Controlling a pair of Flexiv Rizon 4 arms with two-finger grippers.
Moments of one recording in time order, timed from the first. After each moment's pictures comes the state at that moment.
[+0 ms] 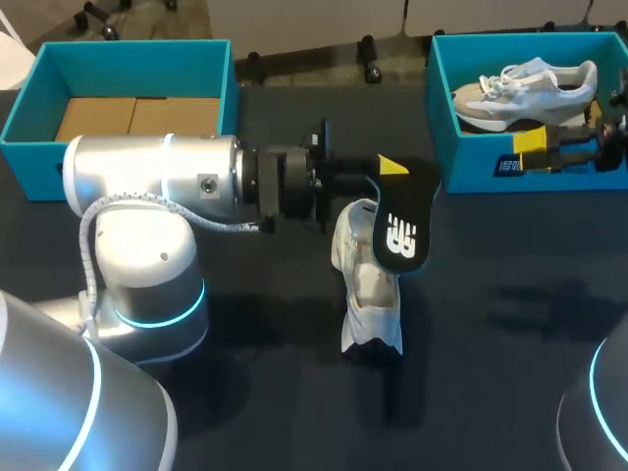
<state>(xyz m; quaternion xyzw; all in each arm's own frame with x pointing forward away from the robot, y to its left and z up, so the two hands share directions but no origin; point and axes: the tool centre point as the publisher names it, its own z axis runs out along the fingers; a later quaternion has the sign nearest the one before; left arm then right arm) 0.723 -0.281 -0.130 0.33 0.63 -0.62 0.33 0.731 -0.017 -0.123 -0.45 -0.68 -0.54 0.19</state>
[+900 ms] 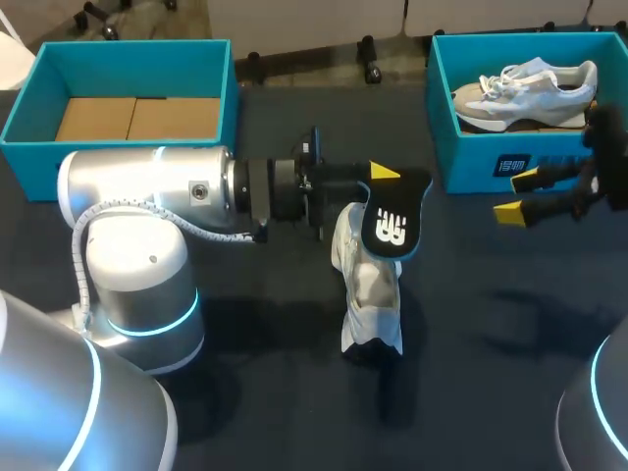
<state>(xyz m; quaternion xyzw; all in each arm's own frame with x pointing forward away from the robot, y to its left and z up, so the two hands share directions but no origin) 0.718 -0.274 -0.134 0.29 0.63 -0.65 0.30 0.715 -0.018 -0.185 -0.31 -0.83 -0.46 0.00</state>
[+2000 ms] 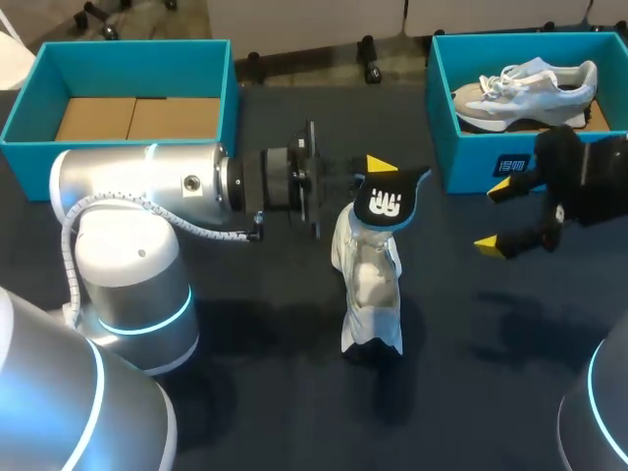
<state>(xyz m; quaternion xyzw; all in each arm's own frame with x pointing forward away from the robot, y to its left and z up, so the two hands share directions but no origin) 0.708 -0.269 -0.119 0.24 0.64 -0.69 0.24 0.708 0.000 -0.217 -0.16 -0.91 -0.37 -0.07</state>
